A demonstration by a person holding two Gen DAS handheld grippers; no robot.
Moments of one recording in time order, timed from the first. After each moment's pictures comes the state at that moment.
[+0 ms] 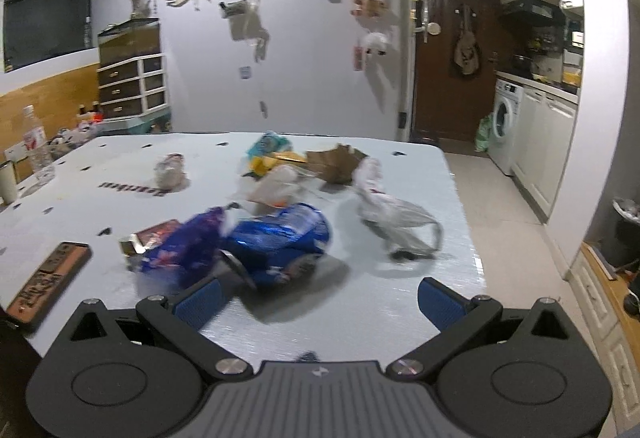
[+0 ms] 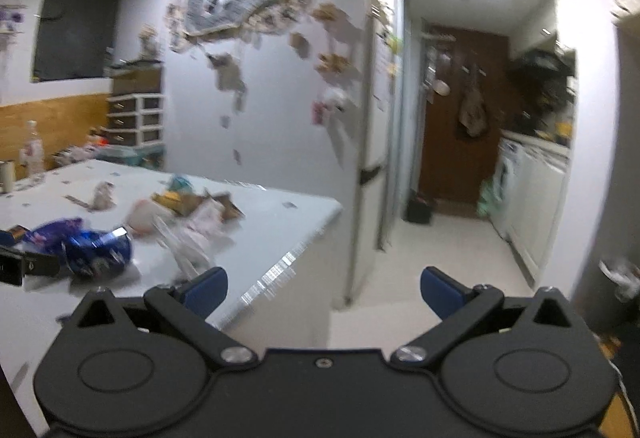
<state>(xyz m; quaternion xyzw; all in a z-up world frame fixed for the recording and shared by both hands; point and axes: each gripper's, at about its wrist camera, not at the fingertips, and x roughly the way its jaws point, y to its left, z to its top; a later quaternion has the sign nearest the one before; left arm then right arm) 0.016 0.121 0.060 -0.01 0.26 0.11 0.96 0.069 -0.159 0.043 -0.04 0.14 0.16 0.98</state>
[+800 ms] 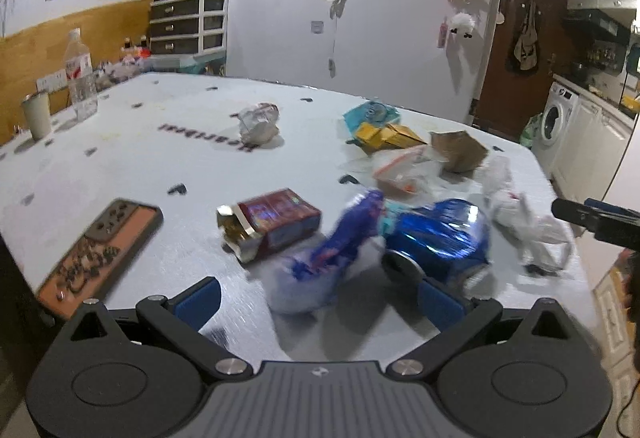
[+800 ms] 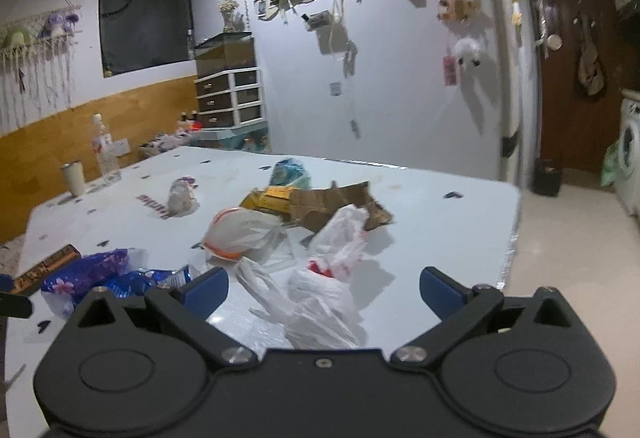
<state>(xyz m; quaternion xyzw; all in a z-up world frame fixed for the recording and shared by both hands) 0.045 0.266 0.043 -0.07 0.31 0.15 0.93 0.222 -0.010 0.005 0.01 0.21 0.33 0.92</state>
